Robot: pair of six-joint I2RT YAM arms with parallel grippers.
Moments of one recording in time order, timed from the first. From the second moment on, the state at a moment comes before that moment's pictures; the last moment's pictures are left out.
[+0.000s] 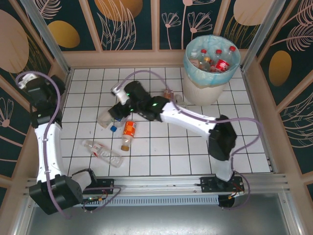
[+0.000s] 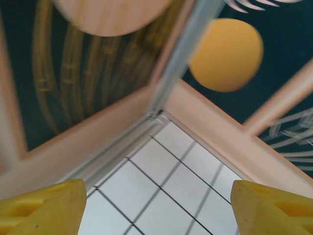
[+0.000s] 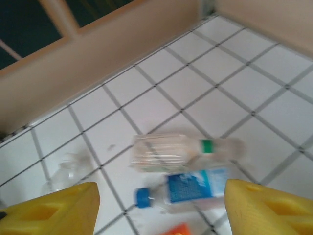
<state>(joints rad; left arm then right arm) 0.37 1.10 1.08 -0.31 -0.12 -0.48 1.05 1.95 1.75 -0.33 -0.14 0.11</state>
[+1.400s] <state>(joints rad) 0.46 1.04 0.87 -0.27 0.10 -0.53 1.27 2.62 2.43 -0.89 -0.18 0.02</state>
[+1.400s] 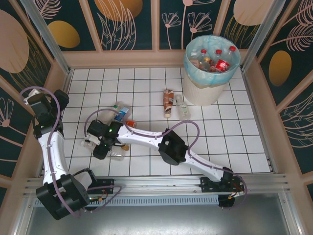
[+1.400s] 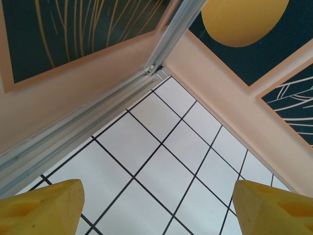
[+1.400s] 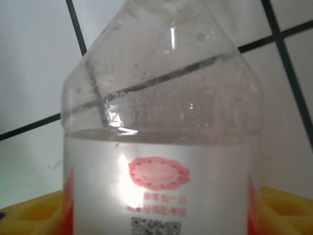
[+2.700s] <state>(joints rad) -0.31 1.41 1.52 -0.20 0.65 -0.58 0.70 1.51 1.37 -0.12 -0.40 0.14</state>
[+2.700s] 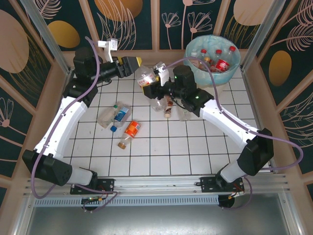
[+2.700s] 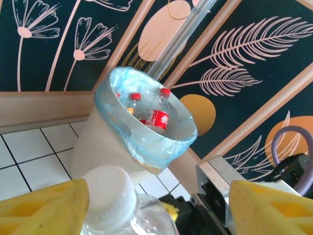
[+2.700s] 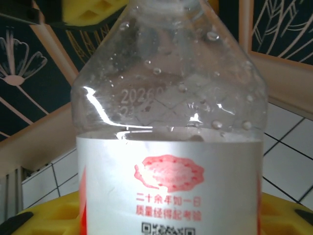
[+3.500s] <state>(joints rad) -0.34 1.51 1.66 -0.24 0.62 -0.62 0.71 1.43 1.34 -0.06 -0.34 0.15</state>
